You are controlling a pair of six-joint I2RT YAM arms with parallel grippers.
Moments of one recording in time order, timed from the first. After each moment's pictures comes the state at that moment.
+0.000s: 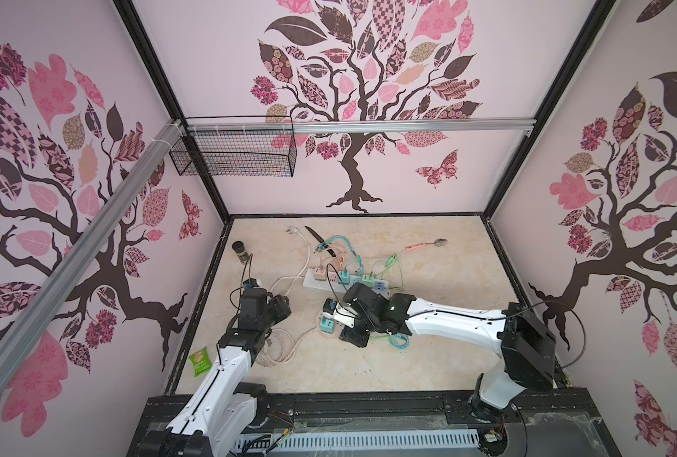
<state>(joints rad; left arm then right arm) -0.08 0.89 0.42 -0.22 0.05 -0.60 1.03 1.61 1.14 -0.47 -0.14 -0.13</state>
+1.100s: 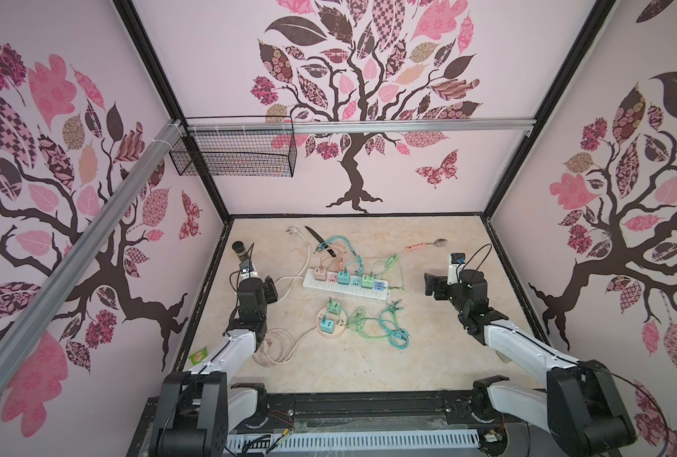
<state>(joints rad) -0.03 1.22 0.38 0.38 -0.24 -0.16 0.19 1.18 0.44 0.32 0.09 0.17</state>
